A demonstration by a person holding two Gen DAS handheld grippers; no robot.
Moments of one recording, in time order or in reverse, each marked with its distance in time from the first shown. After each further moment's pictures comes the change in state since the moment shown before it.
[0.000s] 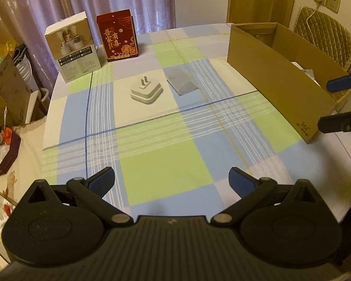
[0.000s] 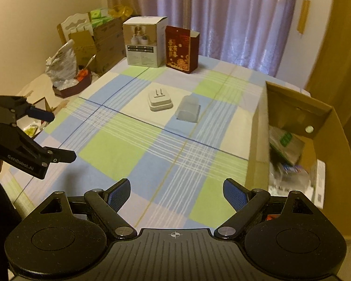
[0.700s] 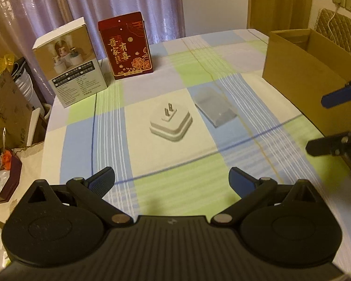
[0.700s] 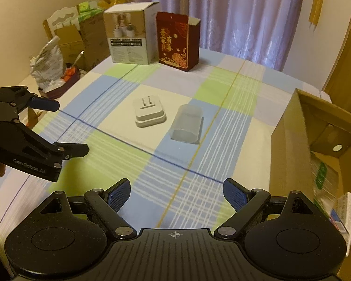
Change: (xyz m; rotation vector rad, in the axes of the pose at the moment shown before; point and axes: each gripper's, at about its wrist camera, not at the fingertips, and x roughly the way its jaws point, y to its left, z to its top) left arm 0.108 0.048 0.065 0.021 -0.046 0.039; right arm 0.122 -0.026 0.063 0.030 0.052 -0.004
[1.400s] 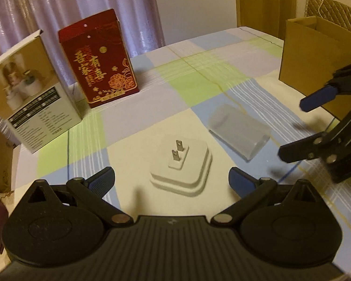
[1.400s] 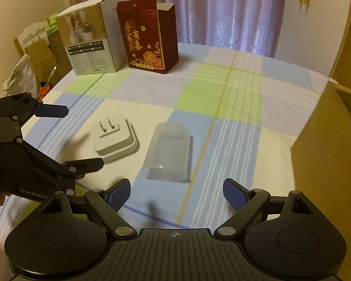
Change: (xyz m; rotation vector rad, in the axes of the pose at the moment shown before) left arm 0.111 0.023 0.038 0.163 -0.090 -0.074; right arm 0.106 -0.031 0.044 0.121 -0.021 -0.026
